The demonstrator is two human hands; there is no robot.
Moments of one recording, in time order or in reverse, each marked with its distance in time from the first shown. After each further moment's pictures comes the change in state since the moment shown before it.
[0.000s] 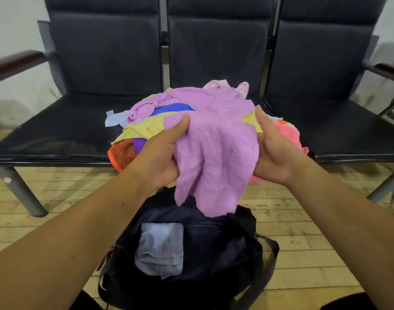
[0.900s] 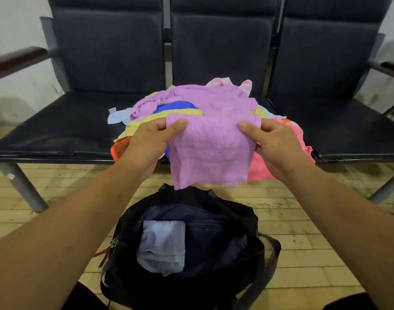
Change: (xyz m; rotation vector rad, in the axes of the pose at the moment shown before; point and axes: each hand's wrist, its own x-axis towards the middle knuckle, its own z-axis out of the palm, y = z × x) left_hand 0.010 0.016 -0.036 0.626 0.210 0.222; right_hand 0.013 0.008 -0.003 -0.423 0.339 -0.496
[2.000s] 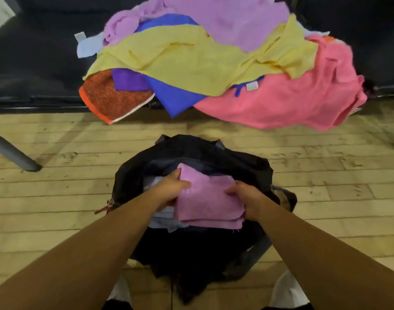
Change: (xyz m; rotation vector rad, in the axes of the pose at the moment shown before) left_hand -0.002 -0.297 0.006 0.273 -0.220 -0.806; right_hand -0.048 0.288 0.006 -0.118 0.009 1.020
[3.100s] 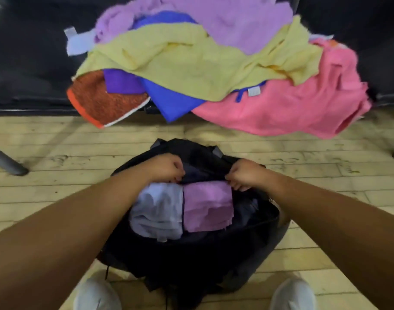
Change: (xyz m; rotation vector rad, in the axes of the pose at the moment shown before) left_hand 0.026 0.065 -0.037 0.695 -0.072 0.280; right_hand 0.024 -0.080 -0.015 -0.890 -0.045 -0.205
